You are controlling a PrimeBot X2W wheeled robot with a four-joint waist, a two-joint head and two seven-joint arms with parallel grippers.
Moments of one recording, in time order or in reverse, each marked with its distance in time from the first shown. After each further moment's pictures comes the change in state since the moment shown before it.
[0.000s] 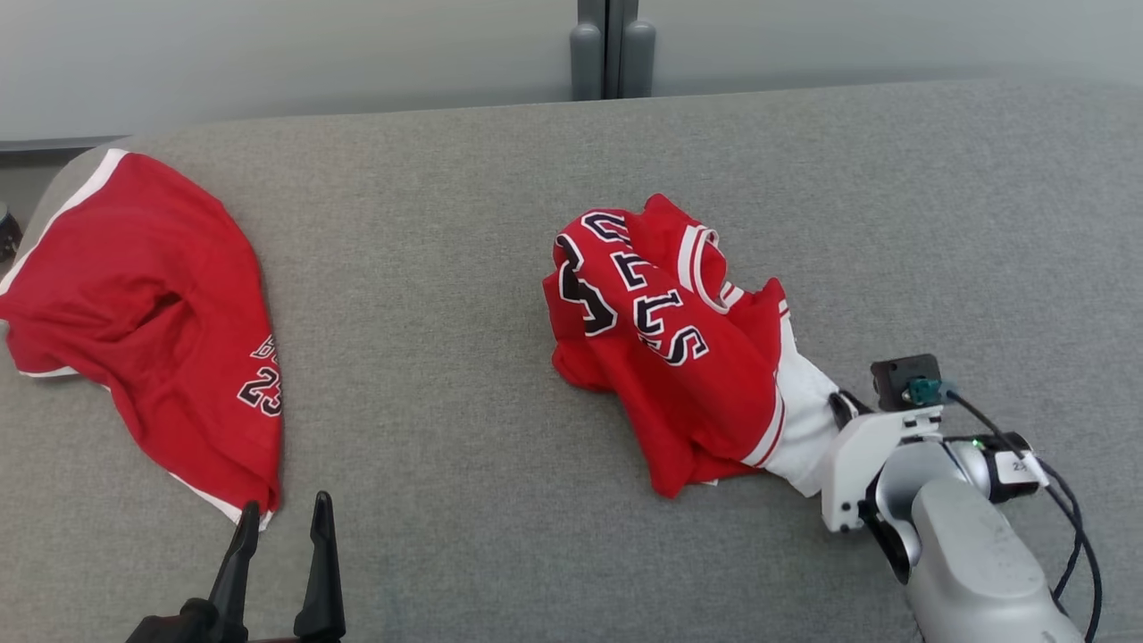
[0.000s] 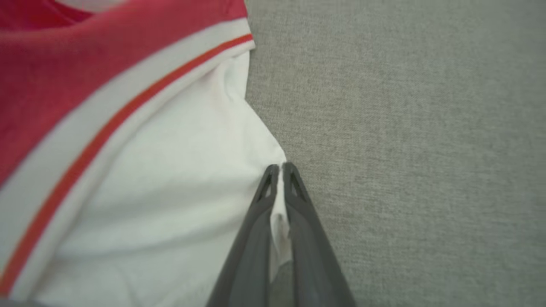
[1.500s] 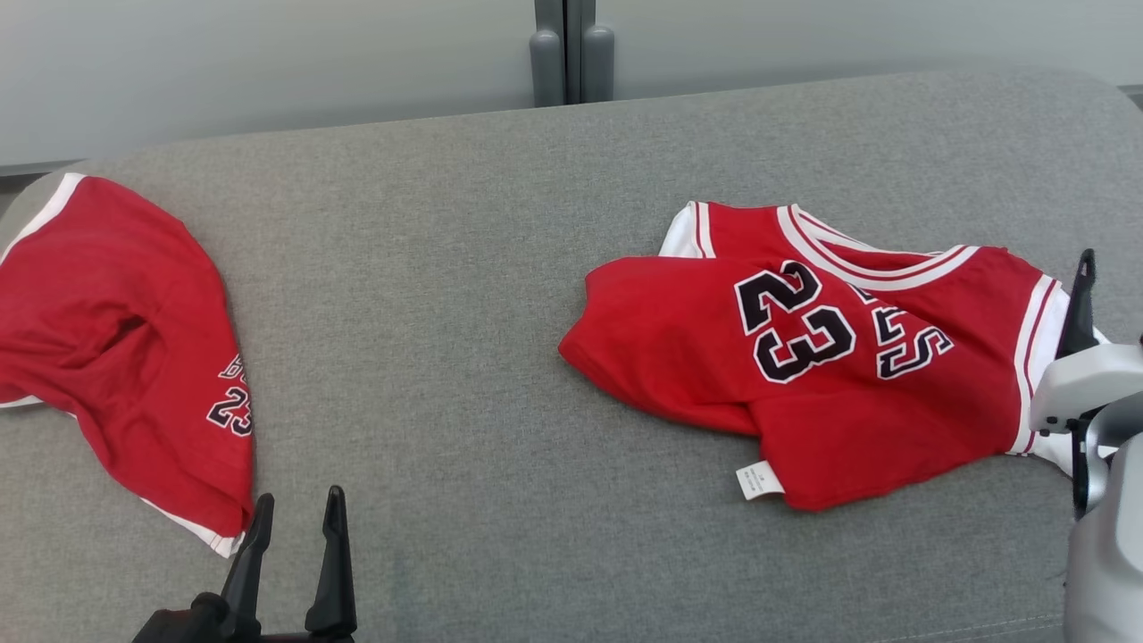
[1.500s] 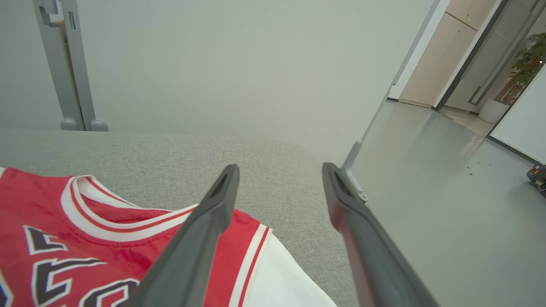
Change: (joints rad) left arm -0.014 -0.003 -0.025 0.002 -0.017 0.000 0.000; right arm -0.010 -0.036 -0.515 -0.323 -0.308 0.000 -0.266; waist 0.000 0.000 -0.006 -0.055
